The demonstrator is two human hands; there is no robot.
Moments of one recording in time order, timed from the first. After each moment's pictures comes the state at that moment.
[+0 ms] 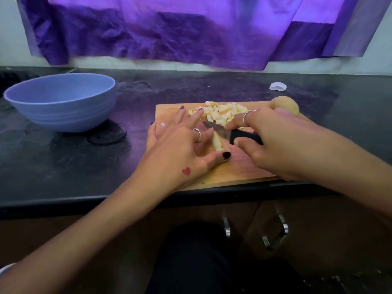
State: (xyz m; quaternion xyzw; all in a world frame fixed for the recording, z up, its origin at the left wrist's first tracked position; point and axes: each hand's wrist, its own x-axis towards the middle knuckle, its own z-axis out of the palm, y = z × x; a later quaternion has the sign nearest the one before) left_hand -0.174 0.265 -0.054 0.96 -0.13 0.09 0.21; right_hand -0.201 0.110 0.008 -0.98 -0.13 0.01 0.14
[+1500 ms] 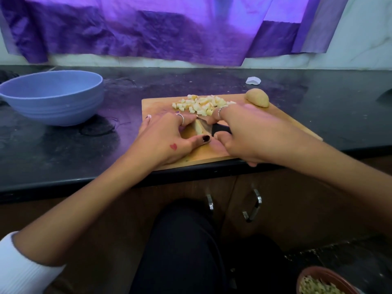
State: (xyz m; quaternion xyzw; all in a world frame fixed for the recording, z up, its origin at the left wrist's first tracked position) left_hand -0.167 0.267 -0.057 0.94 -0.17 0.10 0.27; right_hand -0.220 0.112 0.010 -0.99 -0.08 0.02 0.11
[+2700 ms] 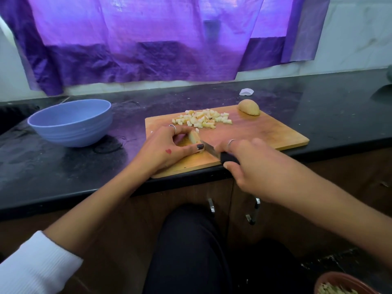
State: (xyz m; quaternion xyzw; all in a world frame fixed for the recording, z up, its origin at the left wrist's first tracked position) left_hand -0.165 0.271 -0.054 0.92 -0.18 0.09 0.33; right_hand -0.272 0.094 -0.012 -0.99 -0.10 -0.01 0.11
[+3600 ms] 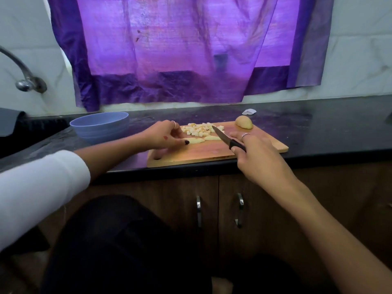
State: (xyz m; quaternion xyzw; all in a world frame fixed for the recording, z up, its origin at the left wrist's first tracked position) left_hand -0.166 0.263 -0.019 0.97 -0.17 0.07 0.16; right_hand -0.265 0.036 -0.044 -0.94 -0.08 -0.21 0.25
